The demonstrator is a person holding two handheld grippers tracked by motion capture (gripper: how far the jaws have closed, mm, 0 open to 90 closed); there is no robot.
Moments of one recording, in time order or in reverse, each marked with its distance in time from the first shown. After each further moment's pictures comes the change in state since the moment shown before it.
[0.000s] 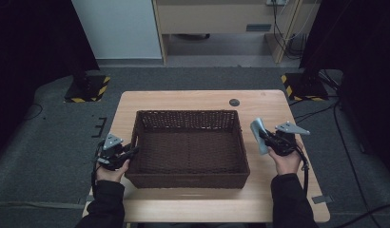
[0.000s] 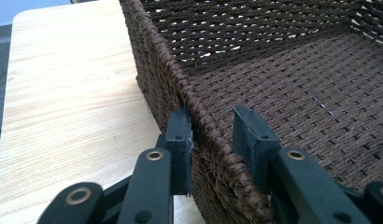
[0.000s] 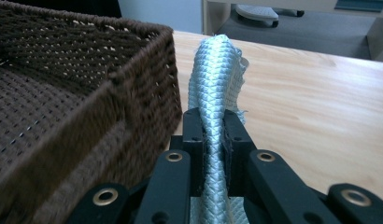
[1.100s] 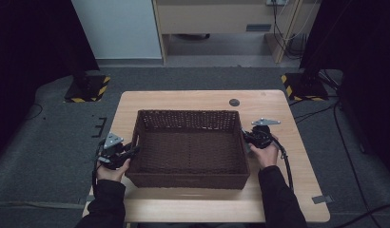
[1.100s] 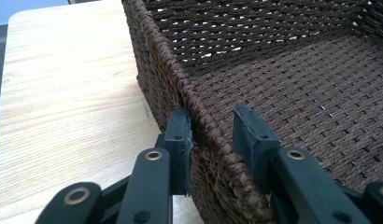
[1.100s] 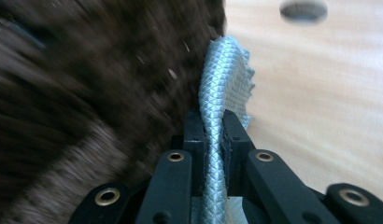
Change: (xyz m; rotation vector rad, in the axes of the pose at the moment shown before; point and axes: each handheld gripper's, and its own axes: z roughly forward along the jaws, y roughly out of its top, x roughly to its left) left arm 0.001 0.001 0.002 -0.005 -0.012 -0.009; right arm 0.008 -0.015 0.084 0.164 0.147 0.032
